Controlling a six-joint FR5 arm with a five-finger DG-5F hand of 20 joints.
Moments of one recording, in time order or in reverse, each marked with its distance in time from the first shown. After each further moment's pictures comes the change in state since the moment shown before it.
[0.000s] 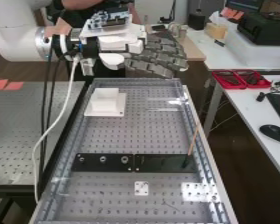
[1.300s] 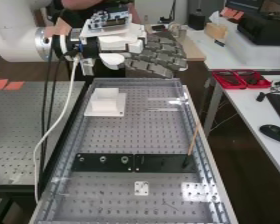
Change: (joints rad) arm -0.003 0.001 -0.003 0.003 -0.020 0.009
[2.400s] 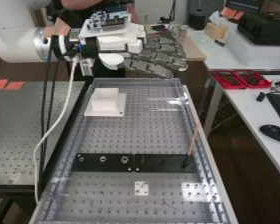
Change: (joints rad) arm -0.005 0.002 -0.004 0.006 -0.005 -0.001
